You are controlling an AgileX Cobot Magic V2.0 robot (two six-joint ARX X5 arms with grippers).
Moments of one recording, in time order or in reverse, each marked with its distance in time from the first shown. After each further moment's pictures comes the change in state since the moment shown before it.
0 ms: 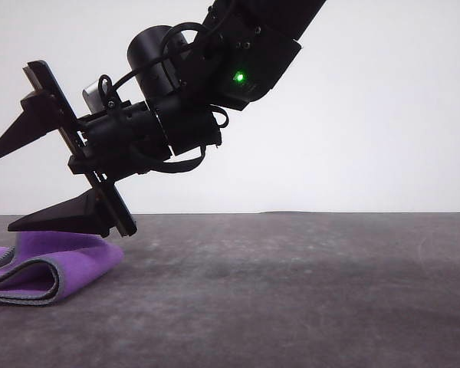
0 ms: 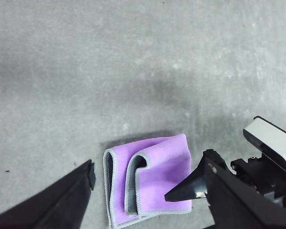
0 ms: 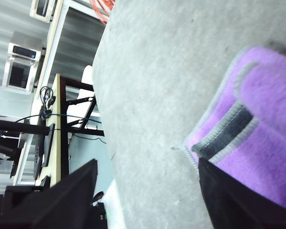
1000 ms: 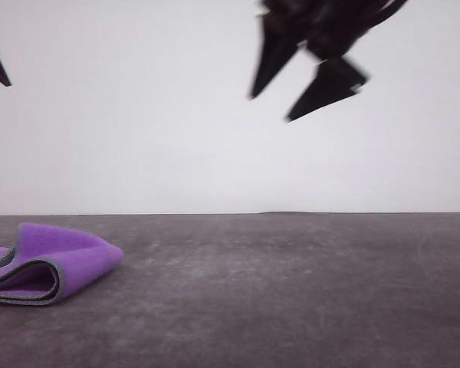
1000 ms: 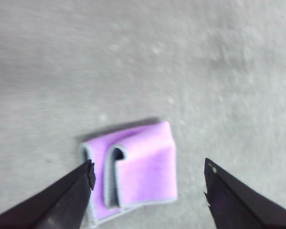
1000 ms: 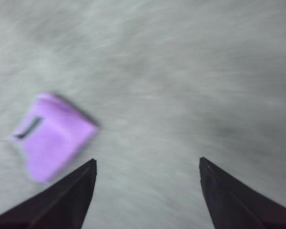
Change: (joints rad) left_arx -0.108 0.000 0.000 -0.027 0.000 0.001; right_arx -0.463 -0.542 0.007 -0.837 0.392 -0.705
